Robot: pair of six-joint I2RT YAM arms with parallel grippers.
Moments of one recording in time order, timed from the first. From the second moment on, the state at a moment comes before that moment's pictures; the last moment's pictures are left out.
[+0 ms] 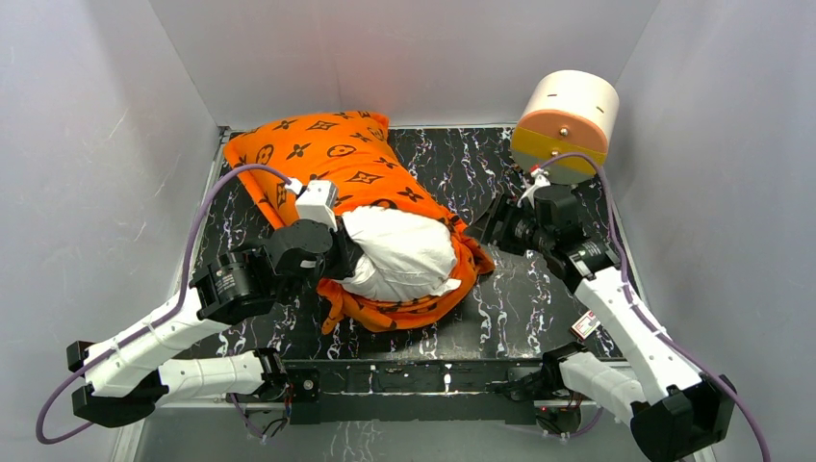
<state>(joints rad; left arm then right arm) -1.09 0.95 1.27 -0.90 -0.52 -0.70 0.40 0.98 0.90 -0.49 -0.24 0.64</state>
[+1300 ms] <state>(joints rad) -1.10 0.93 1.31 -1.05 -0.51 -0.76 0.34 1.02 0.63 -0.31 -0.39 0.94</state>
